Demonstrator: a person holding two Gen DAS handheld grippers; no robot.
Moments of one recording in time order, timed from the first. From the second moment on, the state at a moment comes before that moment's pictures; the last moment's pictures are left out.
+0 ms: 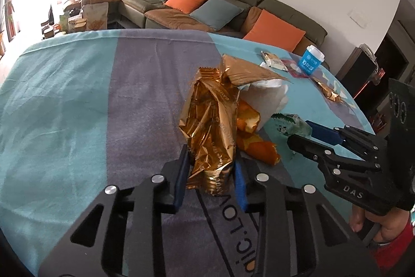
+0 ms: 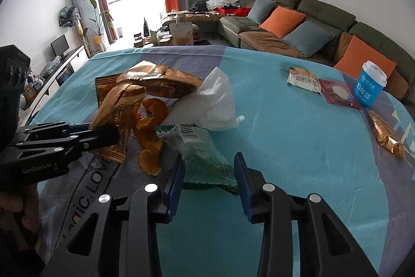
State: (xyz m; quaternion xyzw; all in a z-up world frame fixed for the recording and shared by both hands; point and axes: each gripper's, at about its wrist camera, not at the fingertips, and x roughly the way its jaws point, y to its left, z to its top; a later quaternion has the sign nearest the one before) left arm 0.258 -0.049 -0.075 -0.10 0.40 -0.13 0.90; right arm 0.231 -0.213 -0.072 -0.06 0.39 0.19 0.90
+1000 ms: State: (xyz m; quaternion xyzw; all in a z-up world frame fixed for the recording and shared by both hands) left arm 0.131 0.031 0.019 -0.10 0.27 -0.06 0.96; right arm 0.153 -0.175 0.007 -0.05 0.30 0.26 0.92
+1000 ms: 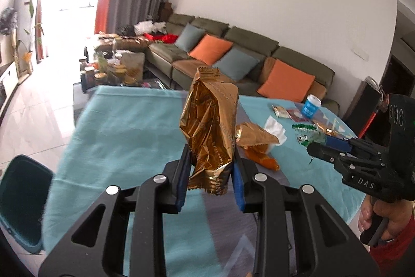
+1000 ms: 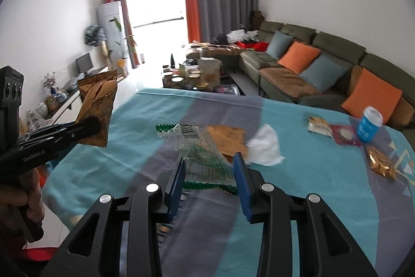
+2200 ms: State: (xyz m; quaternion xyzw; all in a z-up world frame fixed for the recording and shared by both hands) left arm -0.066 0.230 0.052 -0.15 0.21 0.20 0.95; right arm 0.103 0.075 0.068 -0.11 0.23 0.51 0.82
